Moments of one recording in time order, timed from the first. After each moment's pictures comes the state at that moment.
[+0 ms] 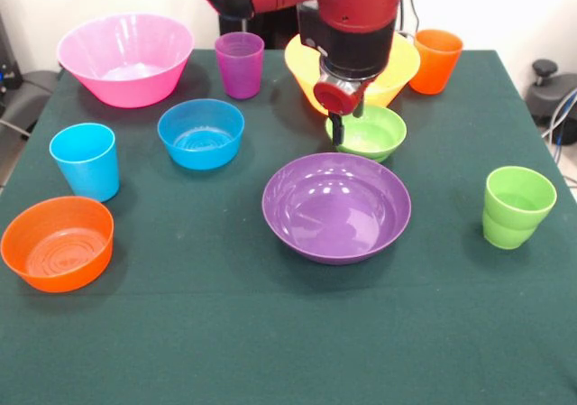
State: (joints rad) arm -0.52 -0.51 0.54 1.65 -0.59 0.83 1.05
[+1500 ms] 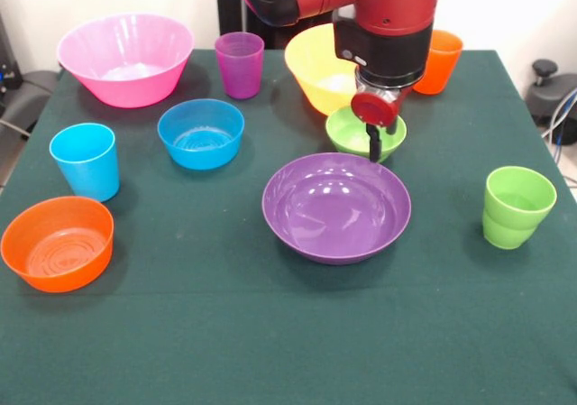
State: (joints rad) arm -0.46 -0.49 0.54 1.65 -0.61 0.69 1.05
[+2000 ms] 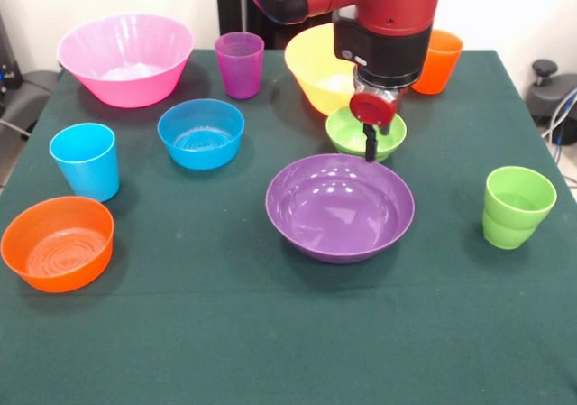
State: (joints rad) arm -0.43 -0.50 0.51 1.65 -0.65 0.69 1.05
